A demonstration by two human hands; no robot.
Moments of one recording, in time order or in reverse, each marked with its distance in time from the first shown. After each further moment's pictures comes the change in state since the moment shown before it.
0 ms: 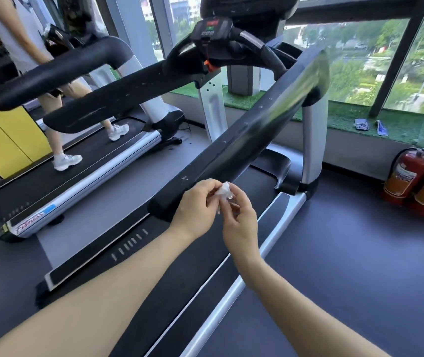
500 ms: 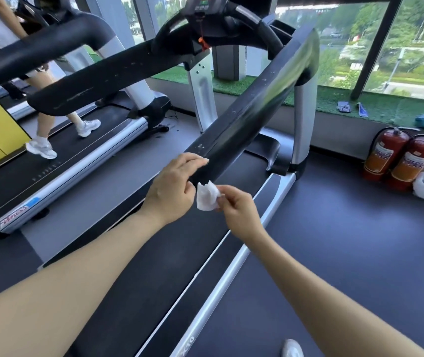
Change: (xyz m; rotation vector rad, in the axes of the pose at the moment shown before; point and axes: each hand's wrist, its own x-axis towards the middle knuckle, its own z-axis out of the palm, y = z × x) left_hand -0.039 -0.057 -0.064 0.269 0.005 0.310; right_hand -0.039 0.023 0.023 -0.226 -0.193 -0.040
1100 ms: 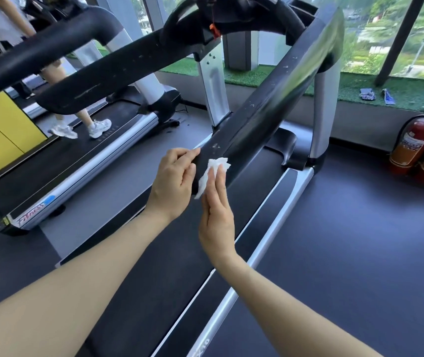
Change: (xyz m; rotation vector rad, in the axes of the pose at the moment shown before) left_hand 0.014 -0.037 0.006 -0.050 0.083 -0.185; right_hand 0.011 0.021 0.087 -0.109 0.235 -0.277
